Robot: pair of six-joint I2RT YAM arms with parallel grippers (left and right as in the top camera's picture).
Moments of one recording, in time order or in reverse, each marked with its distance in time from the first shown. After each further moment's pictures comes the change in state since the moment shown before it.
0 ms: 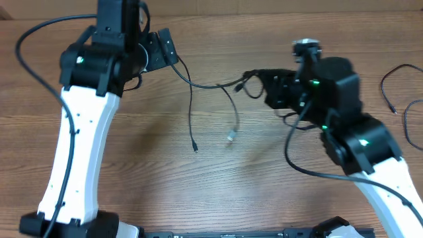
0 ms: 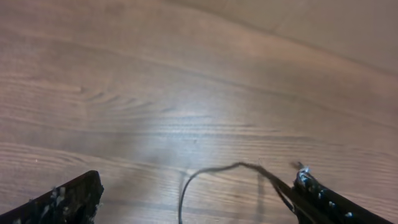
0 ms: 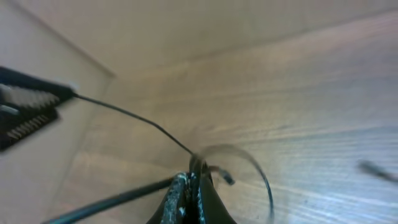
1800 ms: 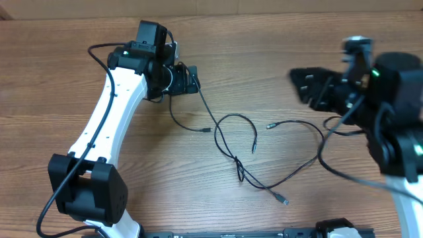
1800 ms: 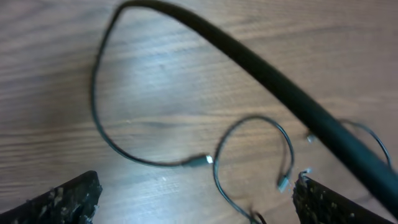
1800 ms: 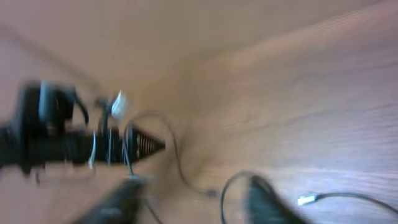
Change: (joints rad) left arm -0.003 0.173 -0.305 0.143 0.321 0.187; right arm -0.241 -0.013 0.200 -0.362 -0.209 -0.148
